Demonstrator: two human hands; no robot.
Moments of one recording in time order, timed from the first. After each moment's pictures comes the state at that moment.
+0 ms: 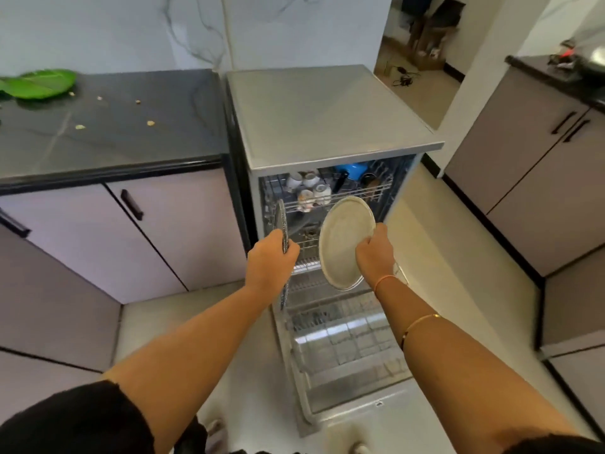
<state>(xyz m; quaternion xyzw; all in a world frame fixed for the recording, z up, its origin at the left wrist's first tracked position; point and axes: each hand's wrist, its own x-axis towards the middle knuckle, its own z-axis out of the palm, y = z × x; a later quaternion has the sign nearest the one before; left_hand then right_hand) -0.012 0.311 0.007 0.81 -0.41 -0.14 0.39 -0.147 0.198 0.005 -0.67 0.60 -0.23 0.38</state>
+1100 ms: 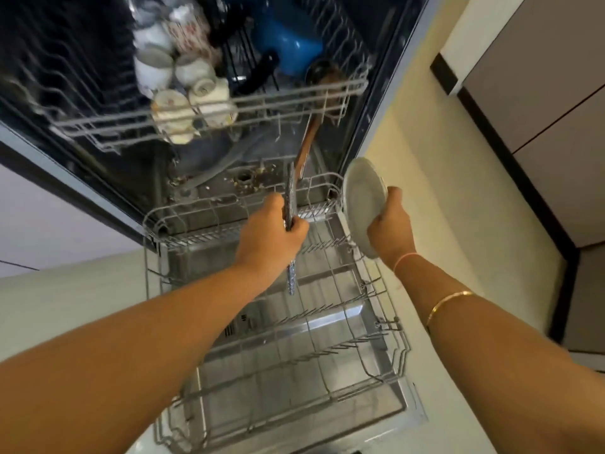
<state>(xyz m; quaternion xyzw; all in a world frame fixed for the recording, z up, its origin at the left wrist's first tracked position) -0.098 -0.031 -0.292 0.82 -0.41 -0.20 0.33 -0.240 -0.157 -0.326 -0.73 0.58 -0.10 0.33</state>
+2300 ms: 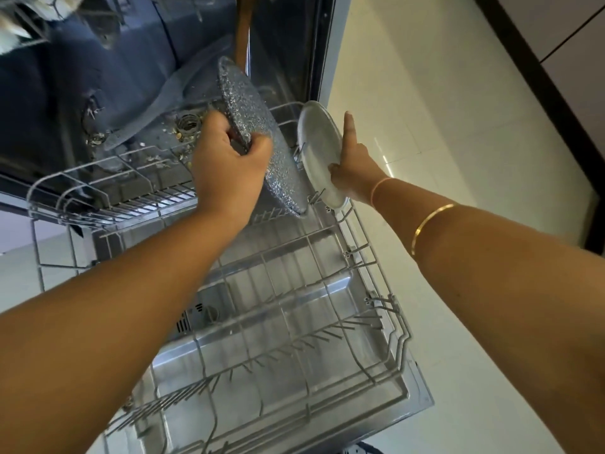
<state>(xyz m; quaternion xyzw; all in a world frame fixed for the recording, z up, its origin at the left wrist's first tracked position) -0.120 -0.127 -0.403 0.79 -0.30 -0.18 0.50 -0.239 -0.243 -0.451 -0.74 0.54 0.03 0.40</state>
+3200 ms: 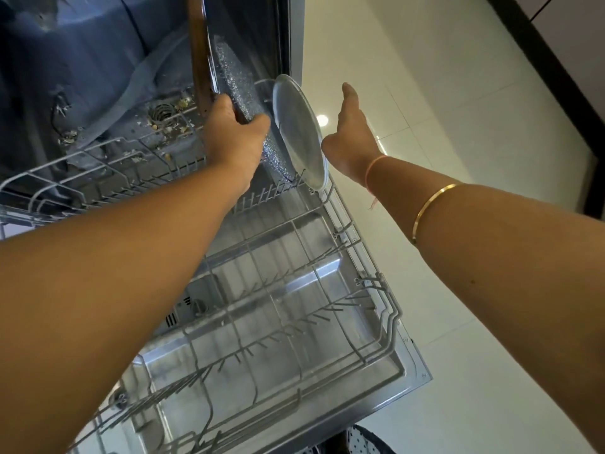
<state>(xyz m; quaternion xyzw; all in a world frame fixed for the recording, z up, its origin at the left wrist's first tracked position) -0.138 -0.171 -0.436 0.79 -0.23 -0.30 0.48 -0.266 -0.240 -0.436 -0.68 0.56 -0.09 0.47</state>
